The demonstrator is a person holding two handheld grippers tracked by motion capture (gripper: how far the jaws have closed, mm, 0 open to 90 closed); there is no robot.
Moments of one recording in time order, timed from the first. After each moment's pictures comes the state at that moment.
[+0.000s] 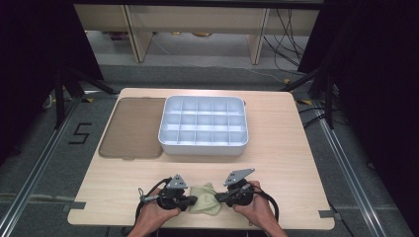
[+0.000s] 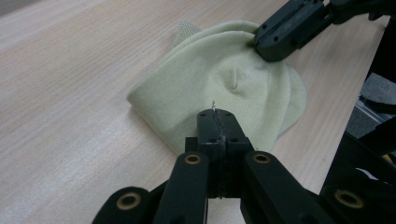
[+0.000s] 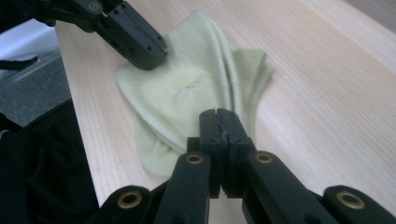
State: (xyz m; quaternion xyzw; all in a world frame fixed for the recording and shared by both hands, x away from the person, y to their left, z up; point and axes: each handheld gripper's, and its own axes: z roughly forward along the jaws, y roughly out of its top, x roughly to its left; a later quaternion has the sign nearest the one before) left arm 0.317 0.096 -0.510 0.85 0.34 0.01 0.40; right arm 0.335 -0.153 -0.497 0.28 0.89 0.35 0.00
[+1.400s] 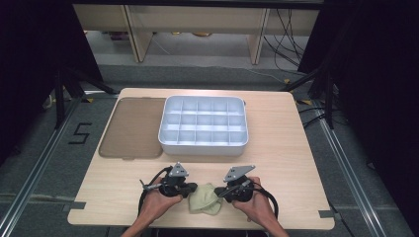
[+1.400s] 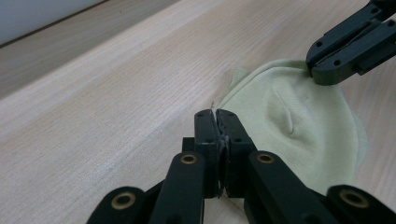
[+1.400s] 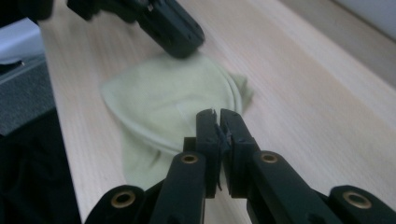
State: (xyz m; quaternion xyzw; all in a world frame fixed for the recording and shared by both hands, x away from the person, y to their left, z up) left arm 0.349 0.095 -0.508 0.85 0.35 0.05 0.40; right arm 0.340 -0.149 -0.492 0.27 0.89 0.36 0.03
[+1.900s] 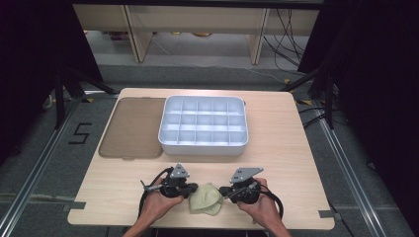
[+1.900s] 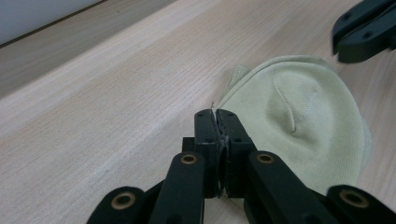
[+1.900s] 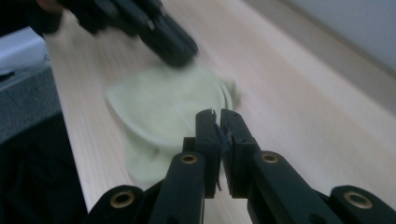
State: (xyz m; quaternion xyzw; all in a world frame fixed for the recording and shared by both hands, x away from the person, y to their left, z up) left arm 0.348 0.092 -0.509 0.85 0.35 0.06 0.40; right arm 0.331 -0.160 -0.477 0.27 0.88 0.39 0.06
